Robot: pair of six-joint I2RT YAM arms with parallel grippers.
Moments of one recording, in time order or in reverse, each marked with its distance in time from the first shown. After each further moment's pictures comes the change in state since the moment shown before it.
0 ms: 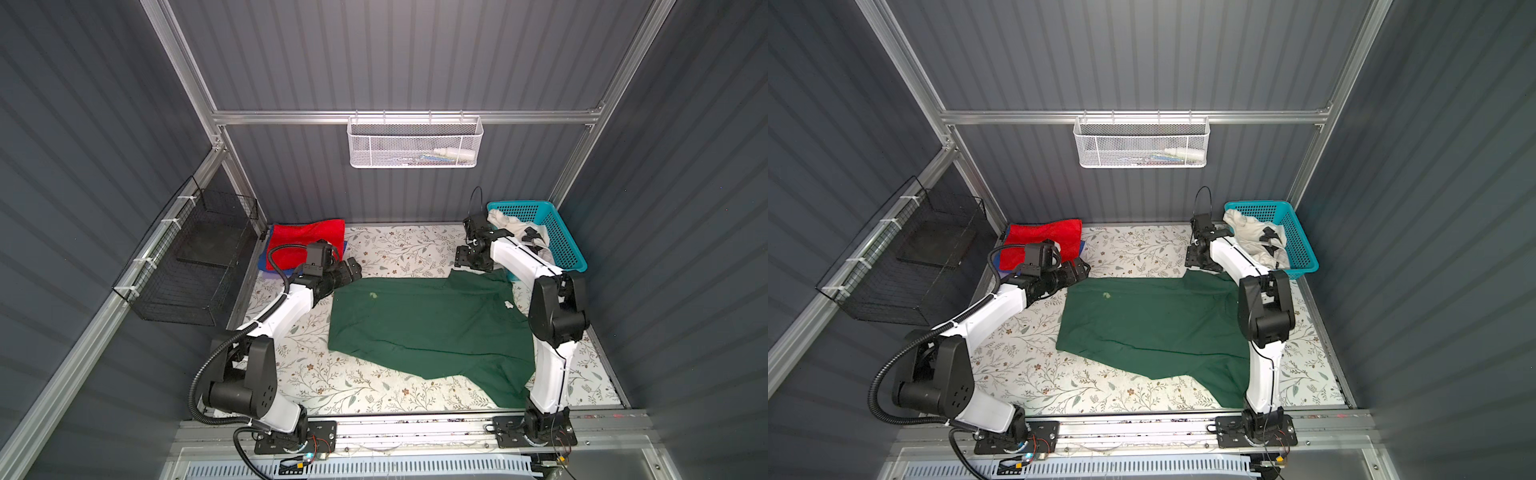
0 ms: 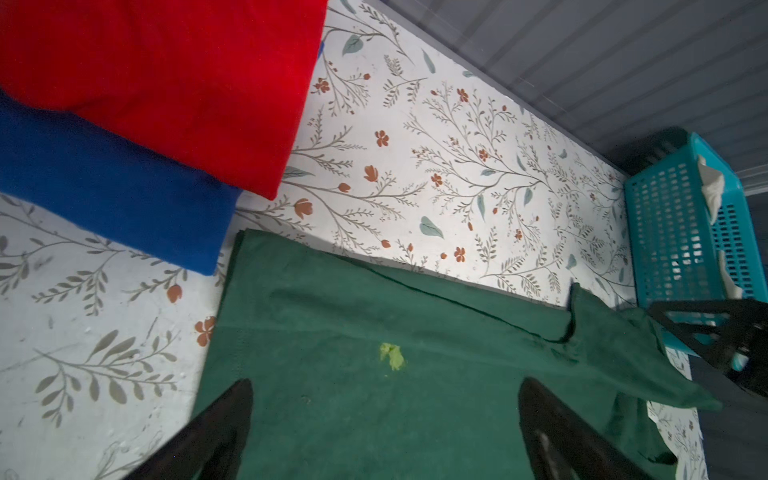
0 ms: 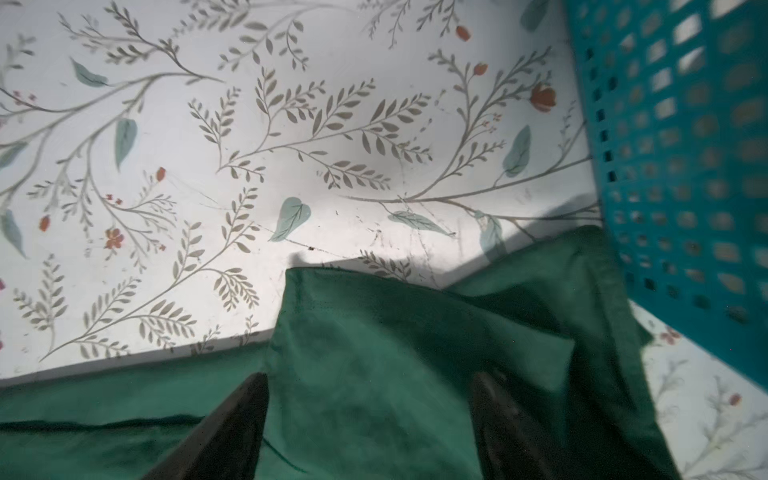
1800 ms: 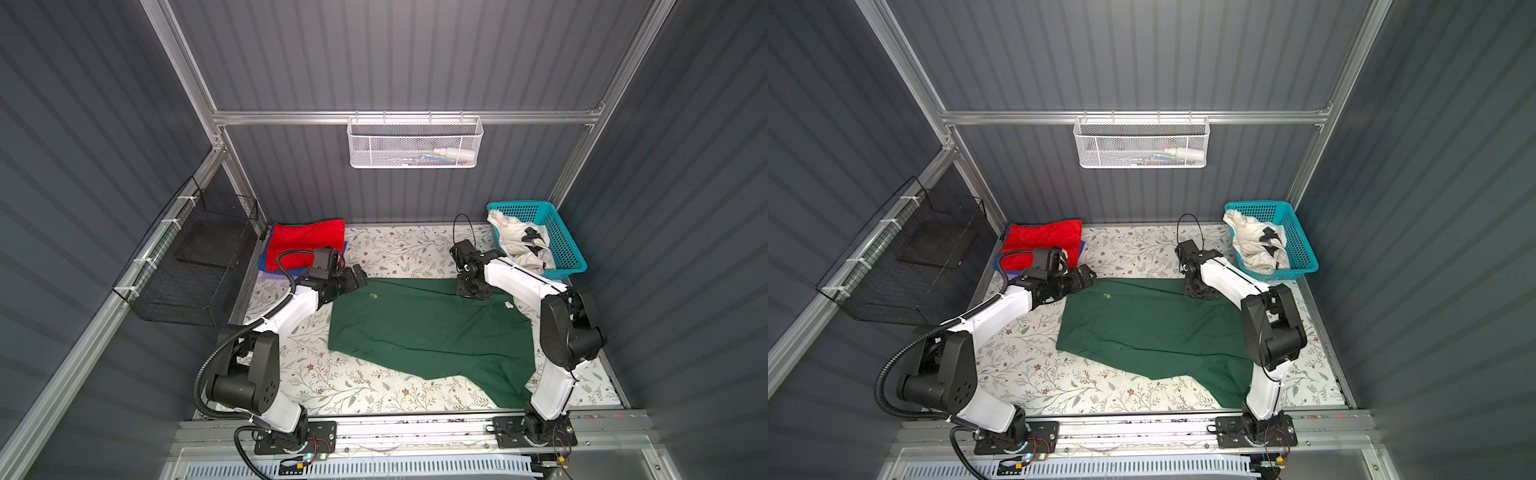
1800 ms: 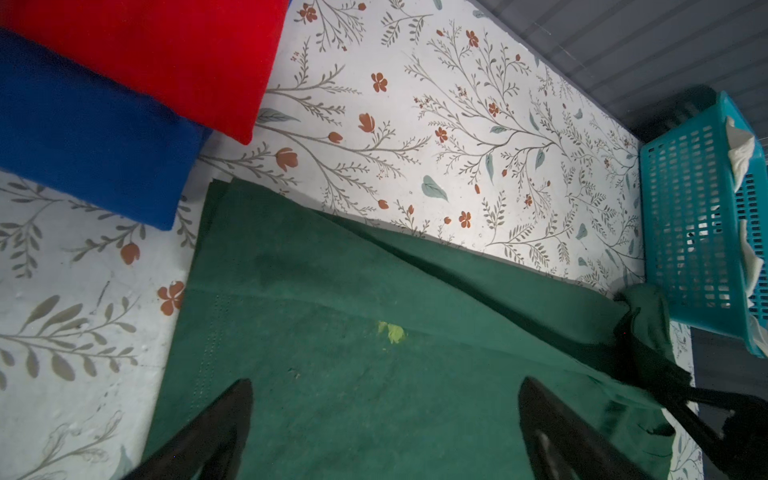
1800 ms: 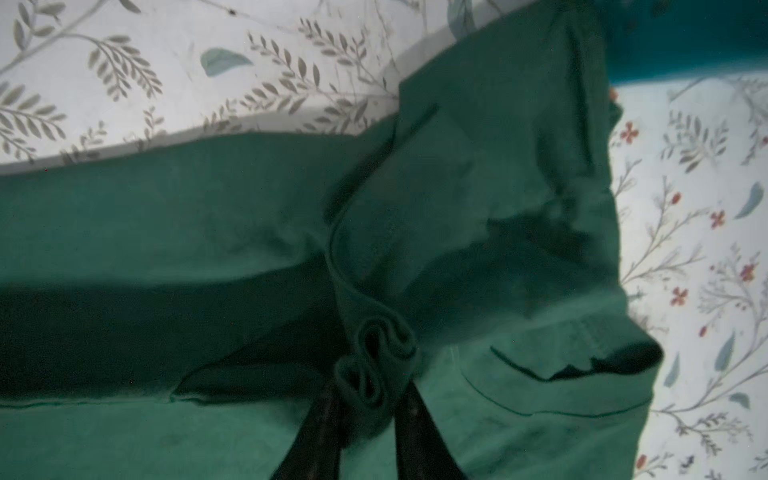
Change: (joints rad) left arm -0.035 0.053 -0.024 -0.007 0.022 -0.021; right arm 0.155 -0.258 -0.368 -0.095 0.152 0.171
